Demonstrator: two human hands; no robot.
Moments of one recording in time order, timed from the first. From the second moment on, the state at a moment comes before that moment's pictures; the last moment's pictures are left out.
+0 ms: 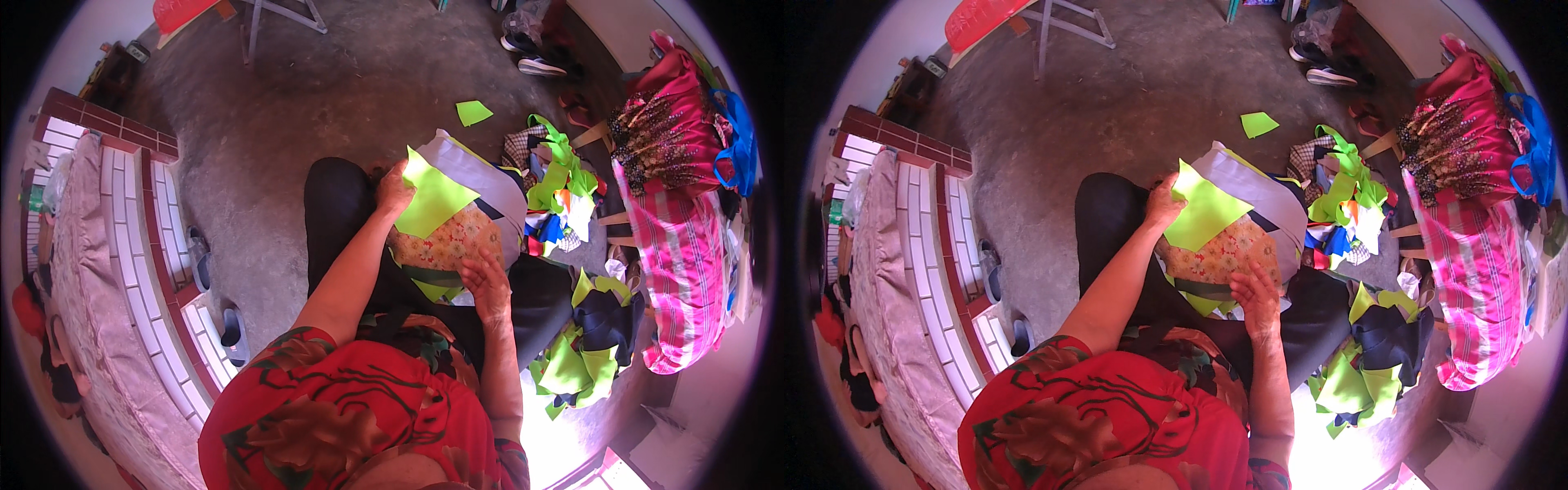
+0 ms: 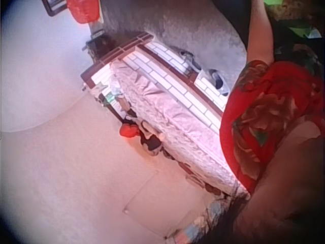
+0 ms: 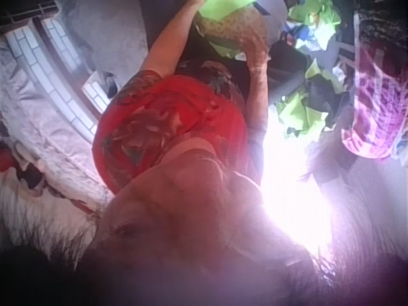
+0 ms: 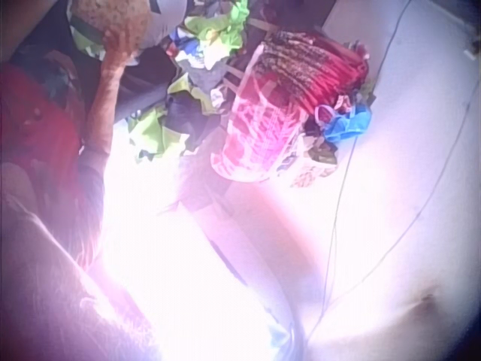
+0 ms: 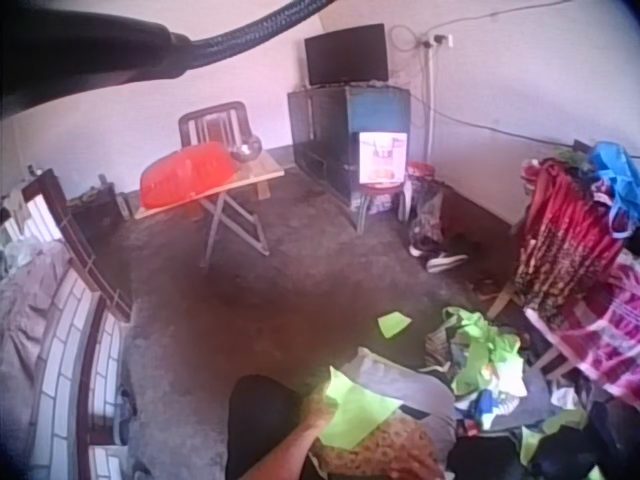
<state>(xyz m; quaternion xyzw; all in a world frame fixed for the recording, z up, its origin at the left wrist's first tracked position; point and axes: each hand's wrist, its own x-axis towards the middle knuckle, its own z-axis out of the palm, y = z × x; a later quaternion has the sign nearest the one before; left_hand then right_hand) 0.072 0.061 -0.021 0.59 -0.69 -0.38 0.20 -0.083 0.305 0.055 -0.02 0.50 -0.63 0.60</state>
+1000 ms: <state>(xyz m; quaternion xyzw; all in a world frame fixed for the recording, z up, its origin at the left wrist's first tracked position) 0.069 0.068 0.003 0.57 -0.76 -0.20 0.25 -0.084 0.305 0.054 -0.02 0.52 -0.62 0.59</state>
